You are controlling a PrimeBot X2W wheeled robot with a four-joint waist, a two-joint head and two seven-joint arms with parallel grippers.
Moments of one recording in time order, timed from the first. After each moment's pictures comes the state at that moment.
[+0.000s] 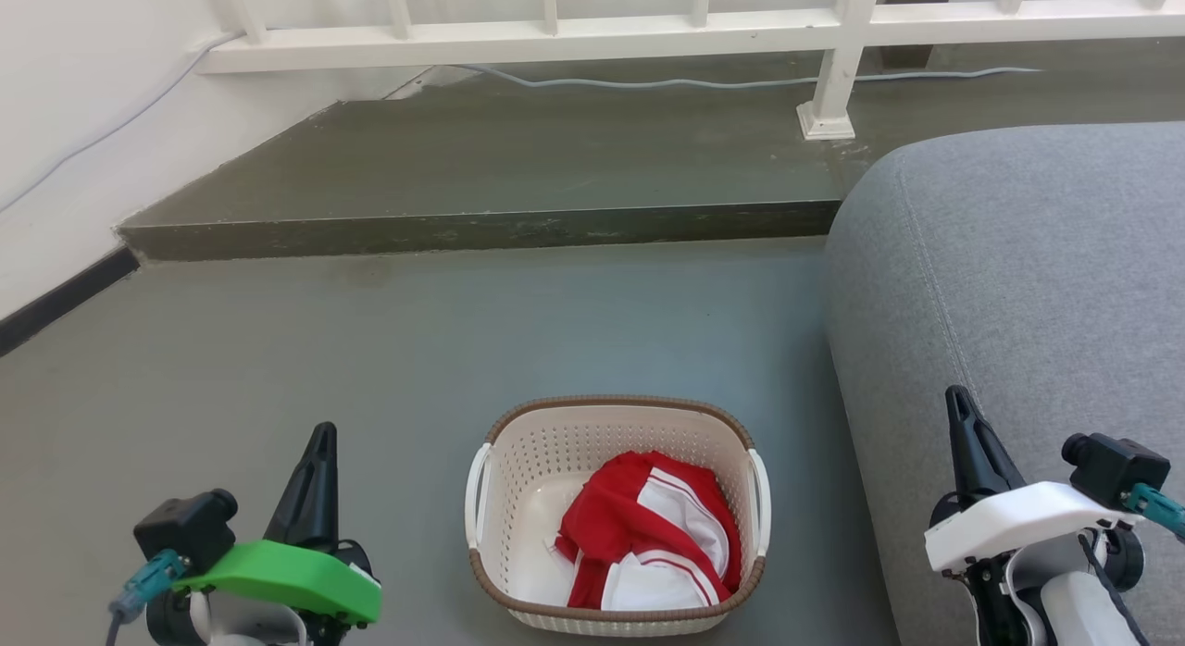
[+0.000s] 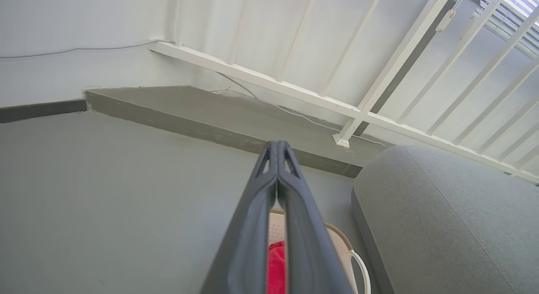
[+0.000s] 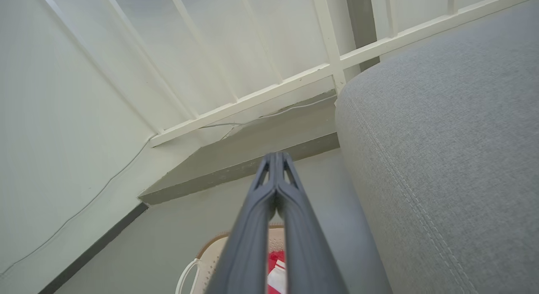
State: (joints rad) left arm -0.03 0.05 -0.15 0.24 -0.56 -0.12 -0.22; right arm 0.00 -0.07 0.07 0.28 0.45 0.07 -0.20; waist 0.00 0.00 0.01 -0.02
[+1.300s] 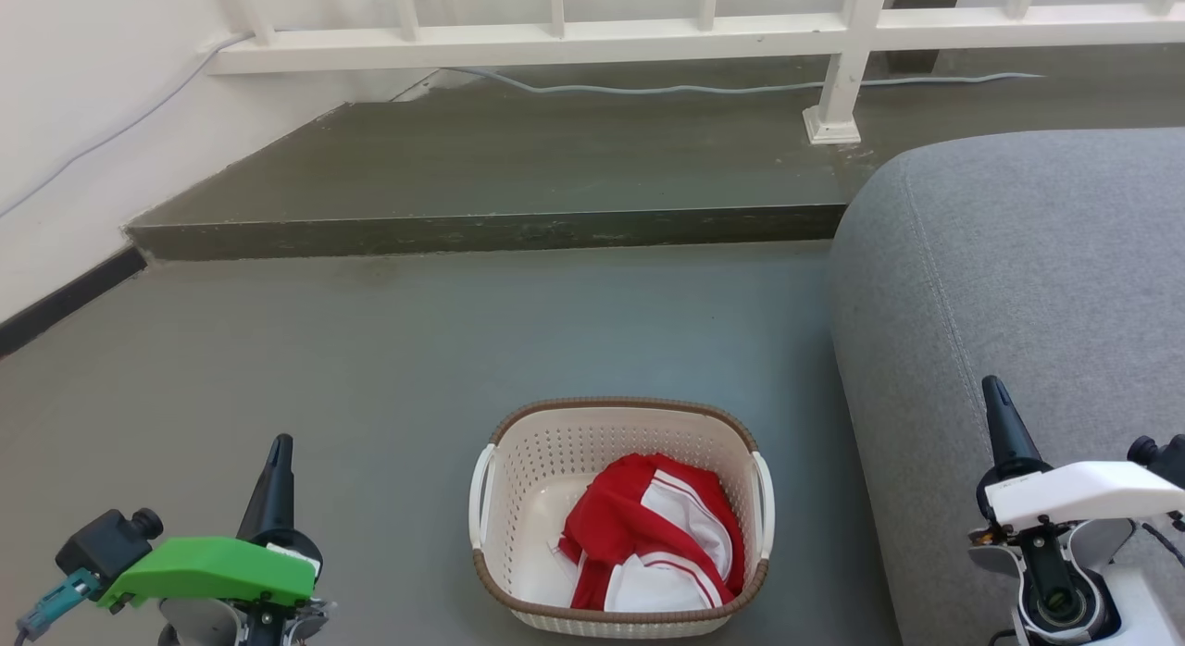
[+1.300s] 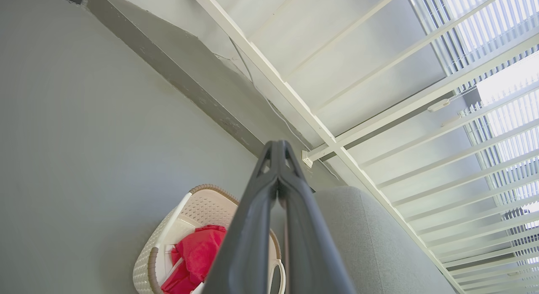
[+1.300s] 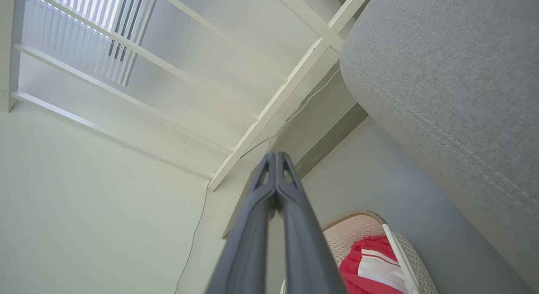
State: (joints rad) left arm -0.03 0.05 -0.06 0.25 -1.03 -0.12 -0.08; right arm -0.02 -0.06 -0.03 0.28 0.96 0.10 -0.05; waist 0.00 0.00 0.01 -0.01
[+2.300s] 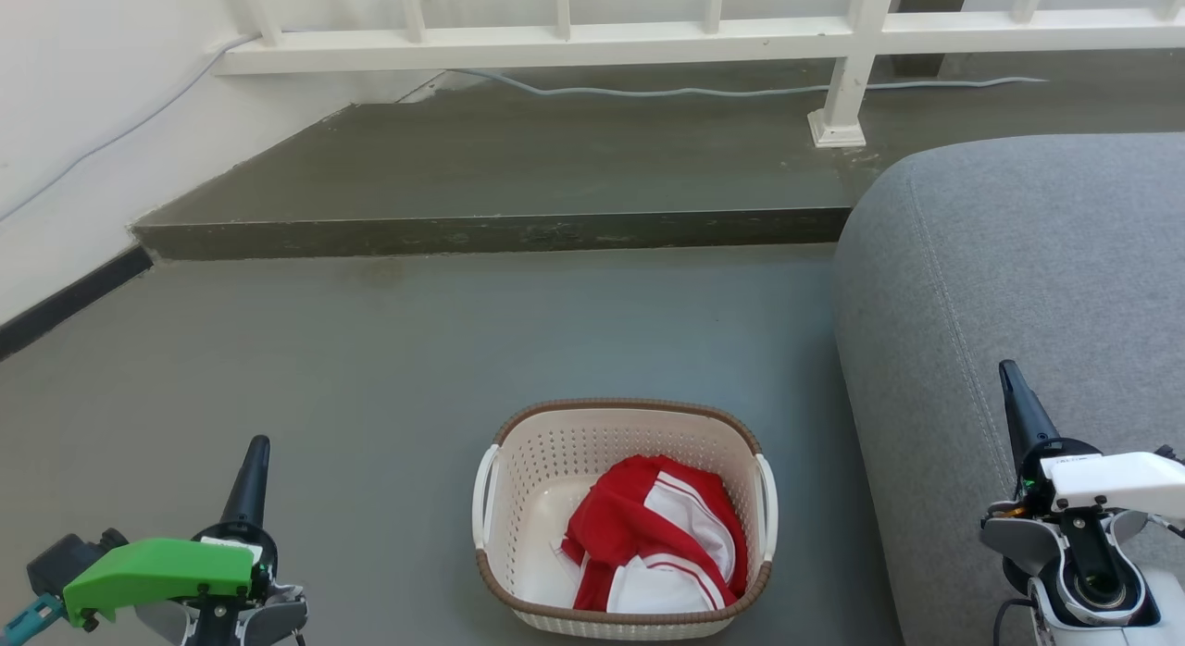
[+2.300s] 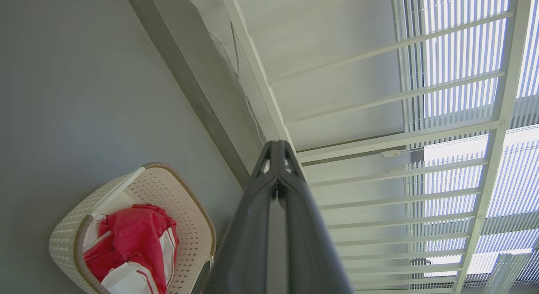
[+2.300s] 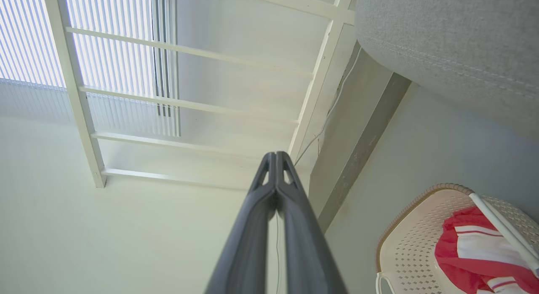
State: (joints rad) left arm -0.04 0.05 0.00 0.26 -1.39 -0.12 0.02; right arm -0.05 -0.05 -0.10 0.28 1.34 0.11 0.05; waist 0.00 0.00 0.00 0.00
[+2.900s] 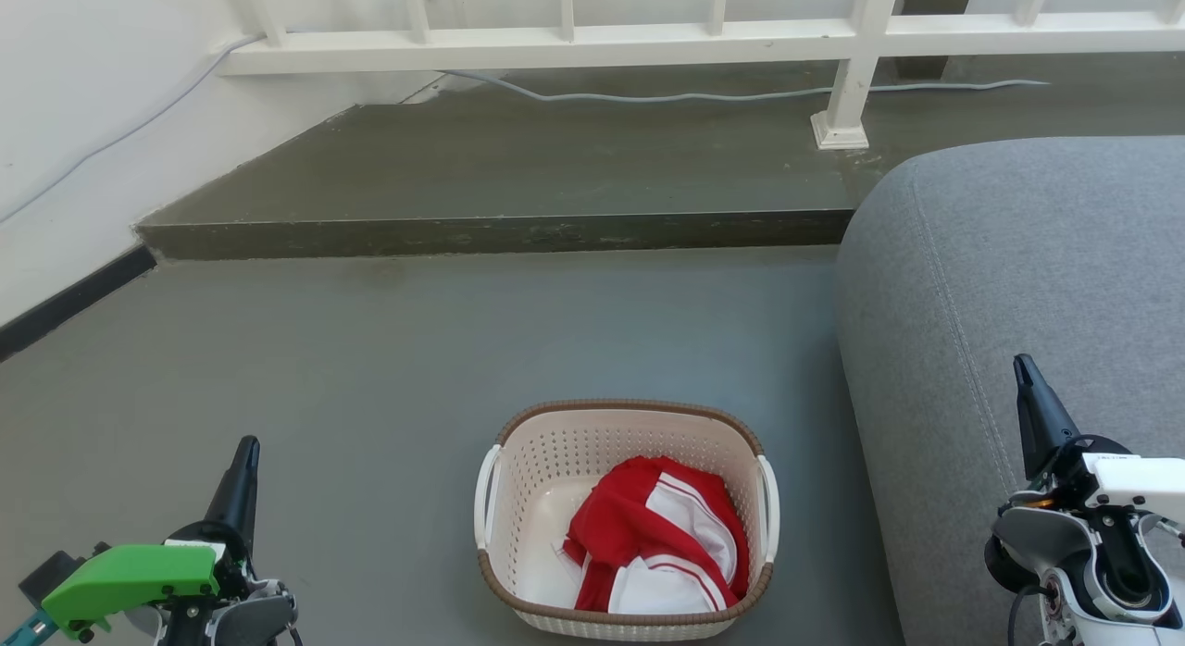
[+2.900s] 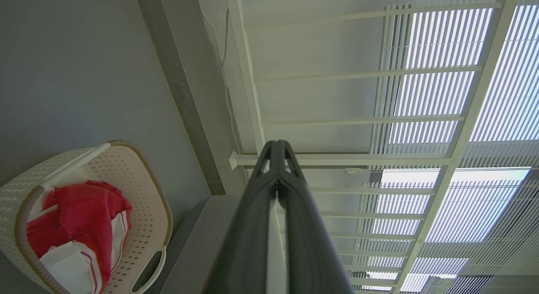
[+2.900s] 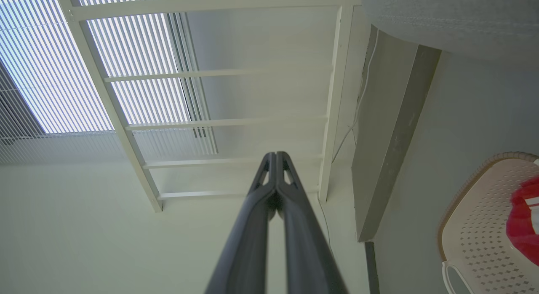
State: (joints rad) left arm -0.05 0.05 0.04 0.28 -1.62 -0.12 0.07; right arm -0.06 -0.04 -0.14 0.28 1.59 0.11 0.11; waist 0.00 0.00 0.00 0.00
